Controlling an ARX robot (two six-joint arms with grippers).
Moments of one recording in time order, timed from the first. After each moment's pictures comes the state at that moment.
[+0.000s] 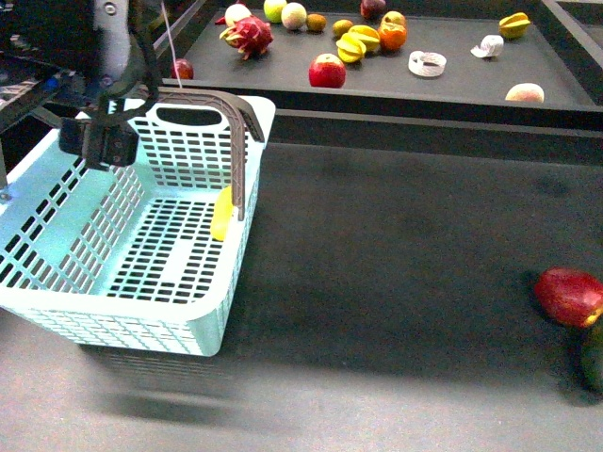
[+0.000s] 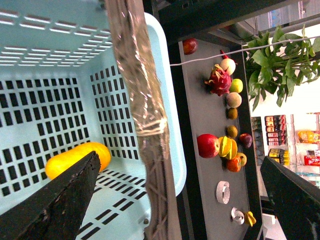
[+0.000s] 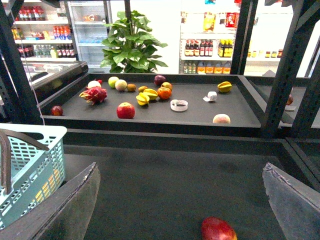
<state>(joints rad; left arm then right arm) -0.27 2.01 1.06 0.44 -0.59 -1.43 0.00 0.00 0.01 0.00 -0.01 0.00</state>
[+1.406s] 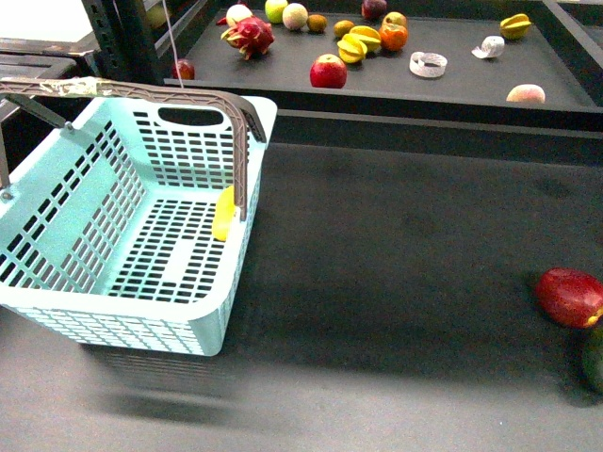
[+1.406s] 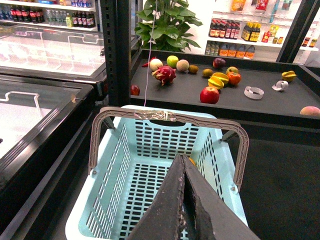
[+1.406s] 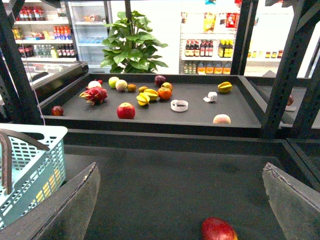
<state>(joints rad) -0.13 0.68 0.02 0.66 -0.13 -0.02 0.00 0.00 0.01 0.00 -0.01 0.00</state>
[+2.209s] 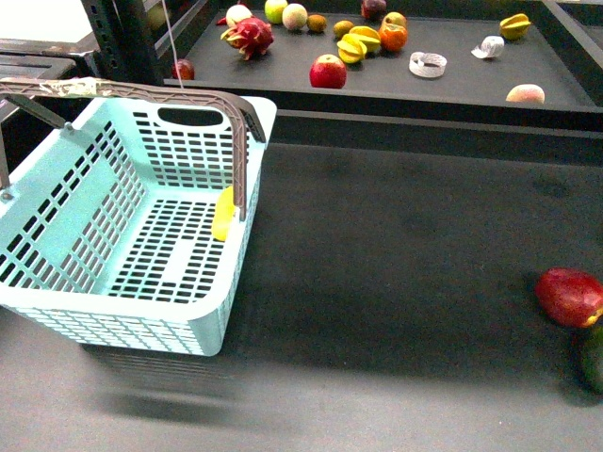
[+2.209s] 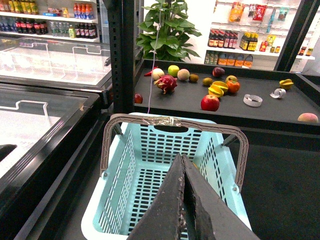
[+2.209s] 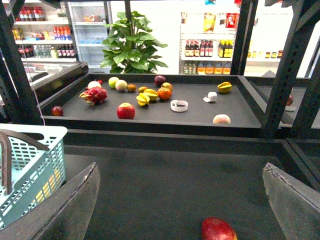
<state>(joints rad) 0.00 0.23 0.02 0.23 0.00 -0.01 0.00 0.00 0.01 0.00 -0.01 0.00</state>
